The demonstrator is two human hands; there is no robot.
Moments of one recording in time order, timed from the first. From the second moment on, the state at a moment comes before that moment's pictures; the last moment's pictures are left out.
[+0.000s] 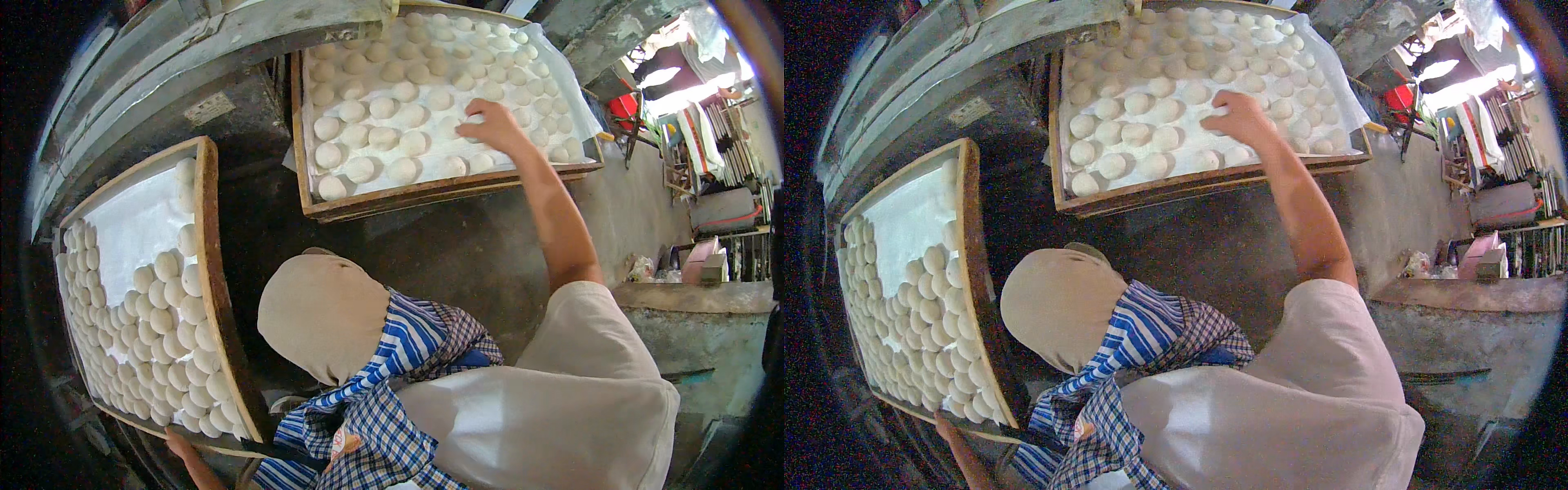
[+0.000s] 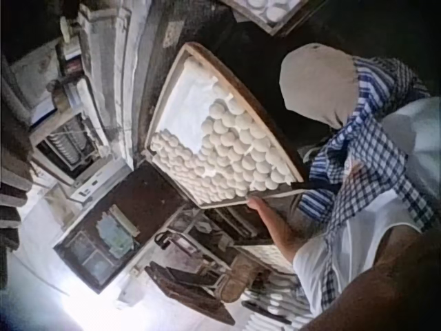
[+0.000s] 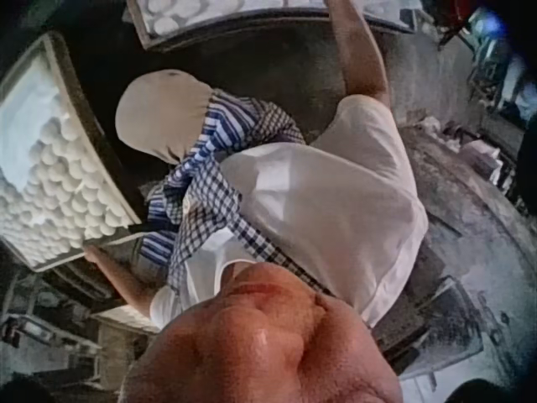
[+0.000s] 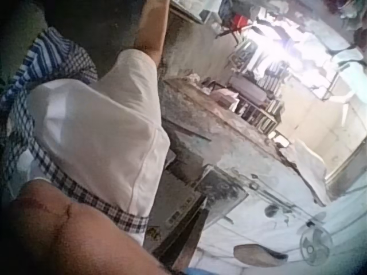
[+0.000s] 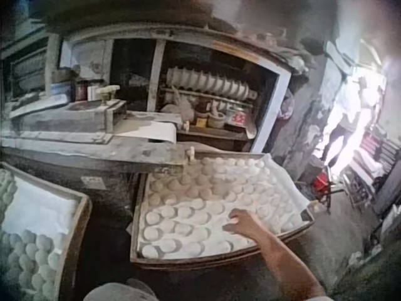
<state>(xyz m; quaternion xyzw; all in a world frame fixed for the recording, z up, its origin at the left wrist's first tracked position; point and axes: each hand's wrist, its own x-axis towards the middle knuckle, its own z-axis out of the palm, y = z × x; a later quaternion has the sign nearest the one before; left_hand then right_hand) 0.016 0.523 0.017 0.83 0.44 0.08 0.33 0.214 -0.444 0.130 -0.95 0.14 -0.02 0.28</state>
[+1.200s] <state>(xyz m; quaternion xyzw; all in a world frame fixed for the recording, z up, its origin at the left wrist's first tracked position) 0.014 0.546 0.006 0.85 0.47 0.05 0.24 0.242 -0.428 0.043 -0.99 0.06 0.08 0.05</state>
